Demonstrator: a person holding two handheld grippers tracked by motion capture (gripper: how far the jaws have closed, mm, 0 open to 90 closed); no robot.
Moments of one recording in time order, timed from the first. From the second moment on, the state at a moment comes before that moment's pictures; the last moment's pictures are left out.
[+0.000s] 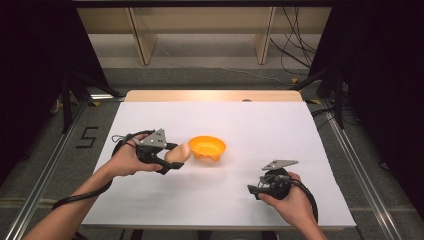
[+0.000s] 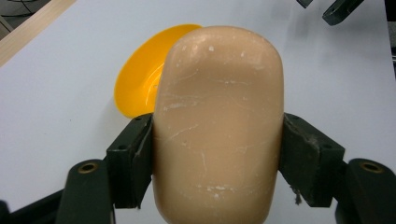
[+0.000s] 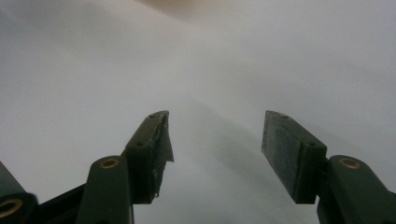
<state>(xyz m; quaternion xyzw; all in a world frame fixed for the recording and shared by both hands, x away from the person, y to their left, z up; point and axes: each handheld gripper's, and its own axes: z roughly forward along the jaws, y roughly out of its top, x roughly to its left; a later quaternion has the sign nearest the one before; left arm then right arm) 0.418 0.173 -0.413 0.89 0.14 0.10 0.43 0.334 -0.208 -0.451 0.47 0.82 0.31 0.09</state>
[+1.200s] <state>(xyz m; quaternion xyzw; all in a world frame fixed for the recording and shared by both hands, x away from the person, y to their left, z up) 0.435 0.154 -0.406 0.88 0.14 0.10 0.44 0.335 -0.212 -0.452 0.46 0.82 0.33 0.07</state>
